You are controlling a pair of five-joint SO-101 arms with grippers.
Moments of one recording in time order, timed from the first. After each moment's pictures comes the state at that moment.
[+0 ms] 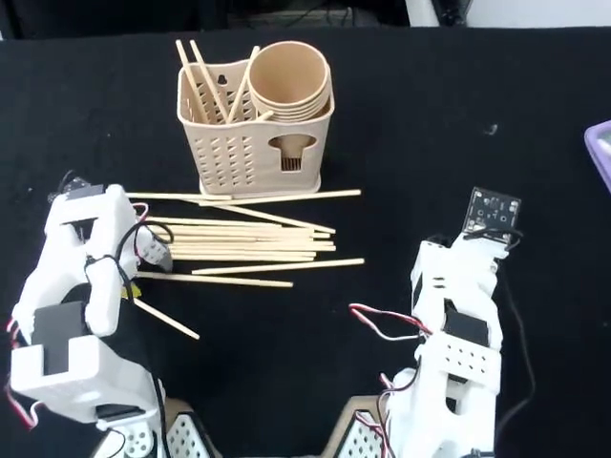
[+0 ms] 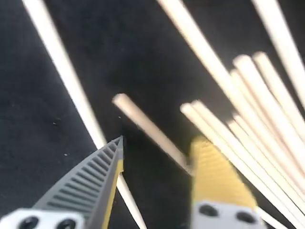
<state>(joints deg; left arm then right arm) -16.9 2.9 32.7 68.0 33.4 19.5 -58.9 85.1 24.0 1.0</state>
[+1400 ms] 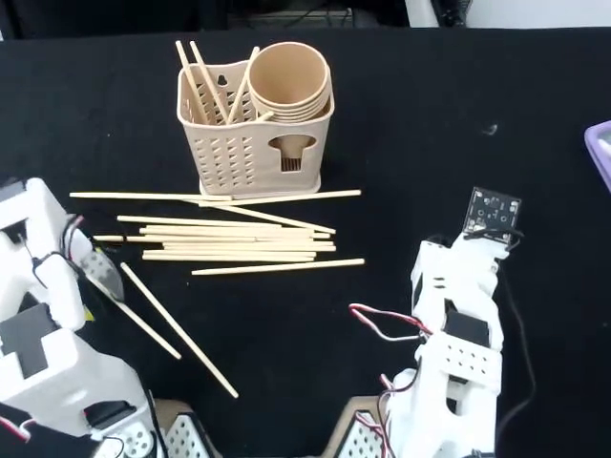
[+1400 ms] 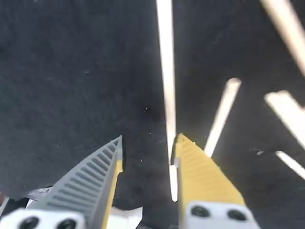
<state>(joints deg) -34.0 4.1 23.1 85.3 14.5 19.5 -58.9 85.1 24.0 1.0</state>
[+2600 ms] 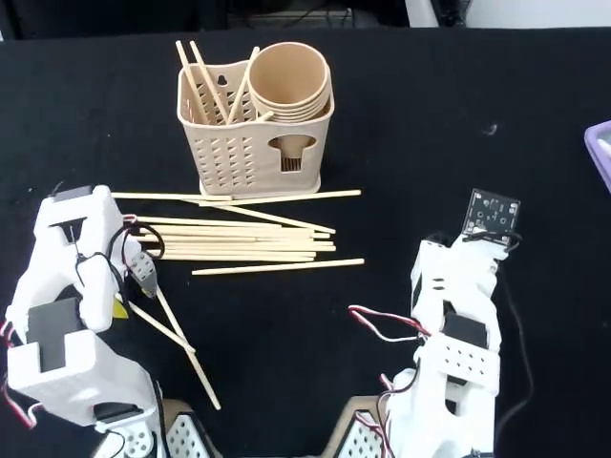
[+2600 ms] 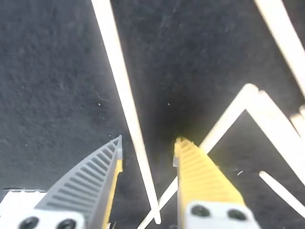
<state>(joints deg) -20.0 4.0 31.3 74.9 30.1 19.5 -58.9 86.5 21.0 1.0</state>
